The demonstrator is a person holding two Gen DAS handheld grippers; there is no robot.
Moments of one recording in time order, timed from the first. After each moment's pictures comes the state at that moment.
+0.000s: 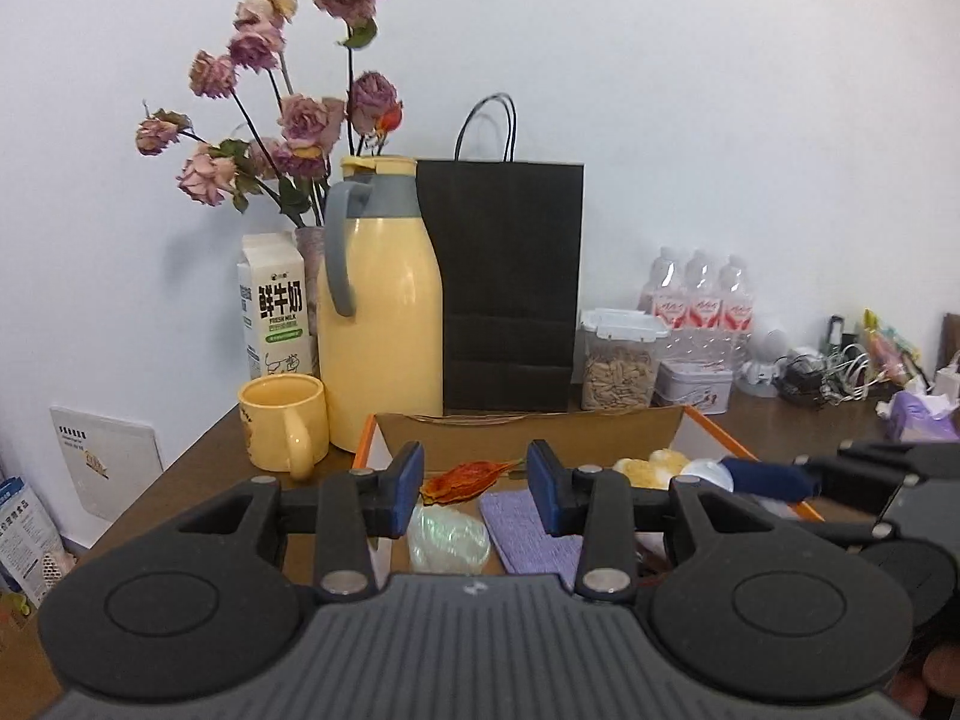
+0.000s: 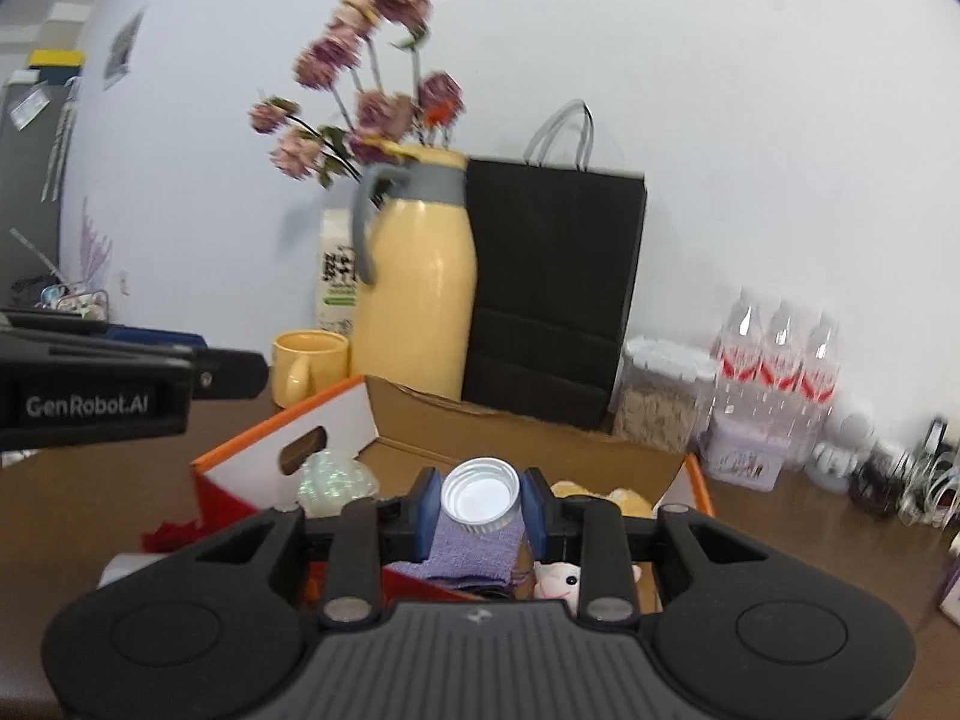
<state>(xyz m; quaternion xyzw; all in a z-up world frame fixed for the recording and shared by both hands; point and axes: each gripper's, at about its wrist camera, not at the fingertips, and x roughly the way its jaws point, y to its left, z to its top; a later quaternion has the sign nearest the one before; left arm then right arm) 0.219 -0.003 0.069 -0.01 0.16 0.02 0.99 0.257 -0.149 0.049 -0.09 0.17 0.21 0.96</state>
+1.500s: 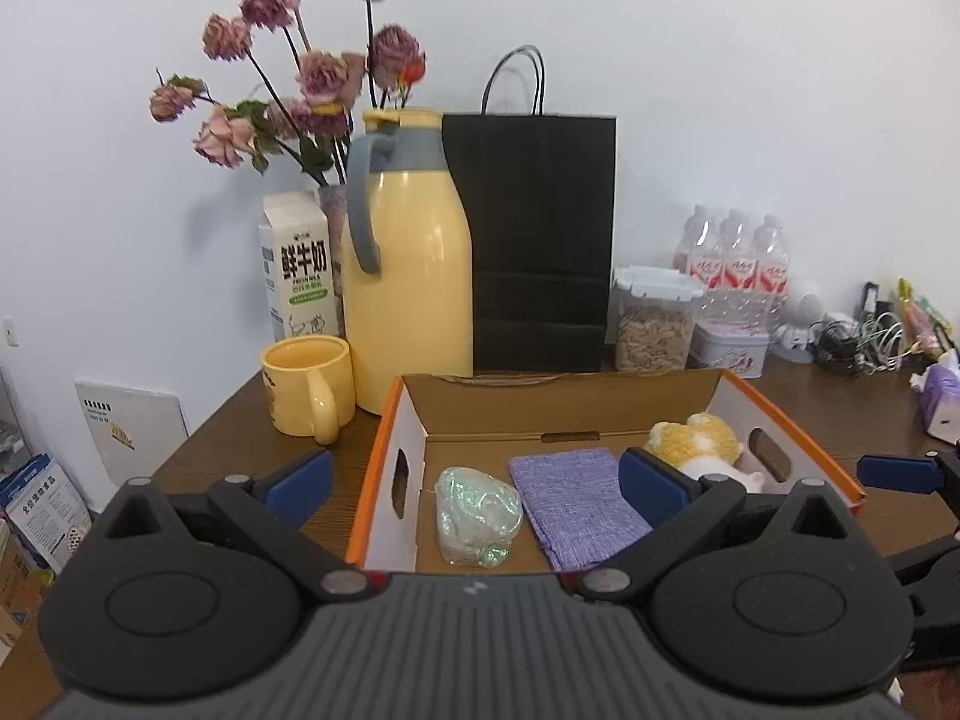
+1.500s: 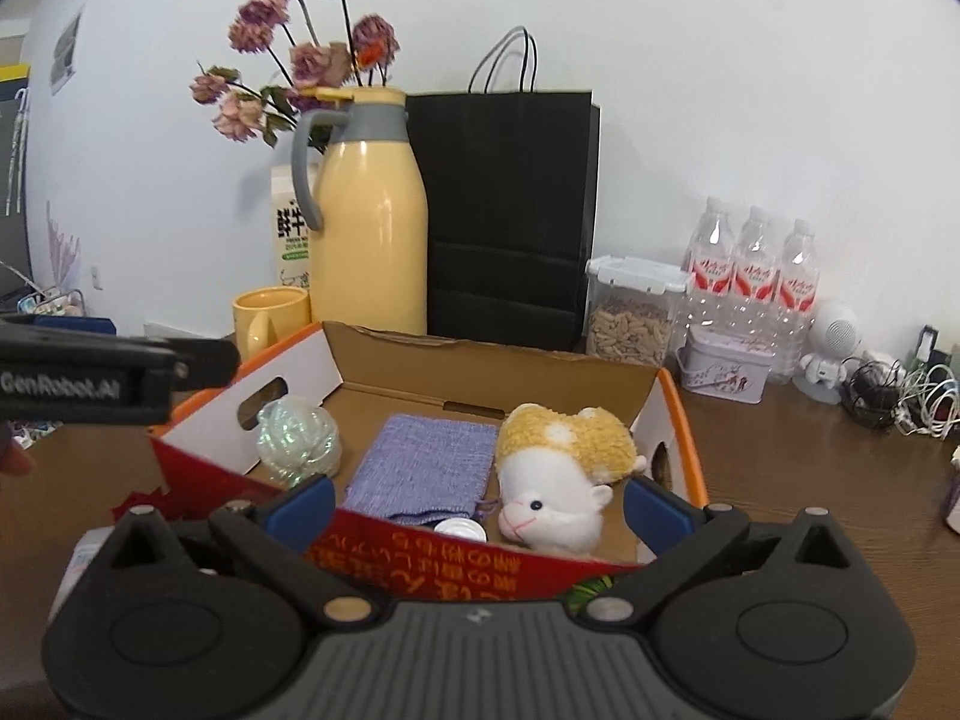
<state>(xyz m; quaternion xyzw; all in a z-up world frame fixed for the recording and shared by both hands) 0.218 0.004 0.060 0.00 0.19 0.05 0.98 0.257 -0.179 0.033 -0.06 0.22 0.18 0.96</state>
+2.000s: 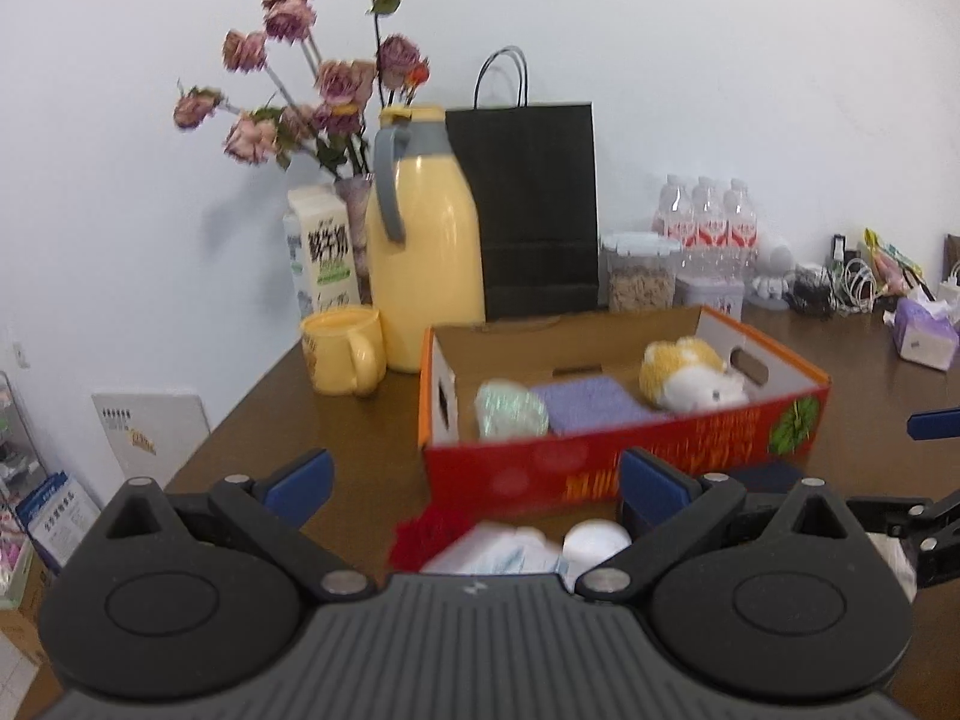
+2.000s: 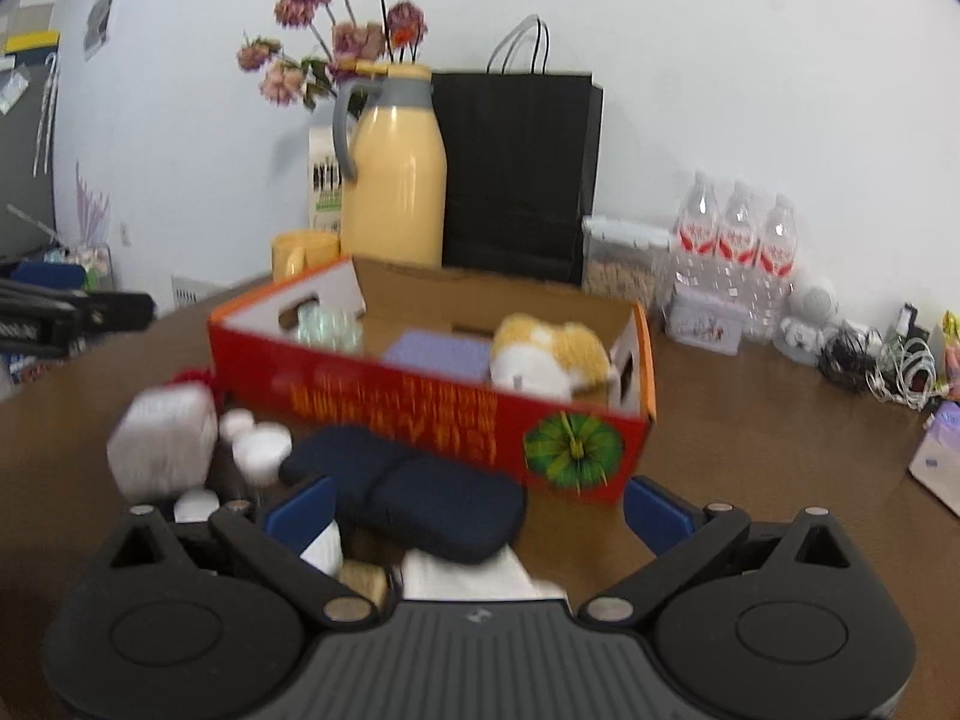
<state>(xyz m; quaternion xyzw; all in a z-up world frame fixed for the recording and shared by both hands) 0.133 0.025 0.036 0.03 0.20 0.03 0.98 0.183 -0.225 0.013 -0.09 0.25 0.20 0.94</state>
